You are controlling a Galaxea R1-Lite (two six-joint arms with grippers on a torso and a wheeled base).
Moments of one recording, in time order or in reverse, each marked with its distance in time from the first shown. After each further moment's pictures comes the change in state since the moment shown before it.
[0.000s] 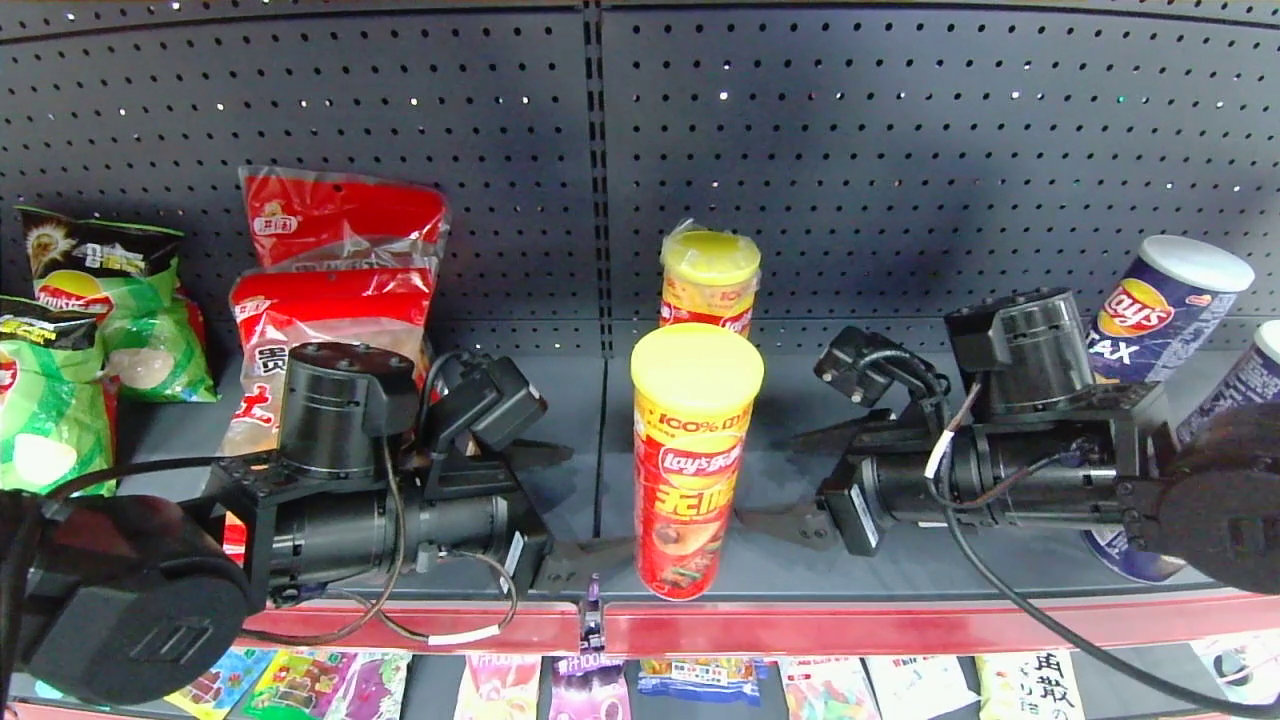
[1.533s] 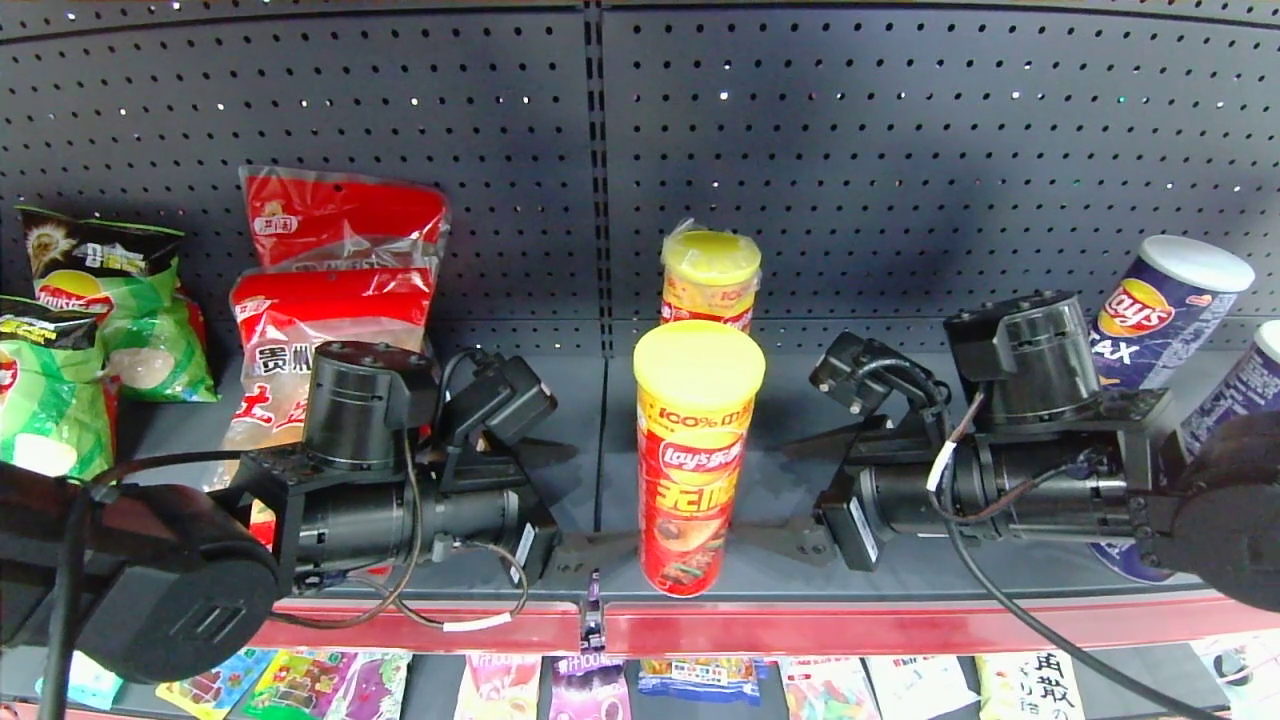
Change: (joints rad) left arm 0.006 0.043 -0.030 0.000 0.000 -0.003; right arm 0.036 -0.019 0.015 0.001 -0.002 0.001
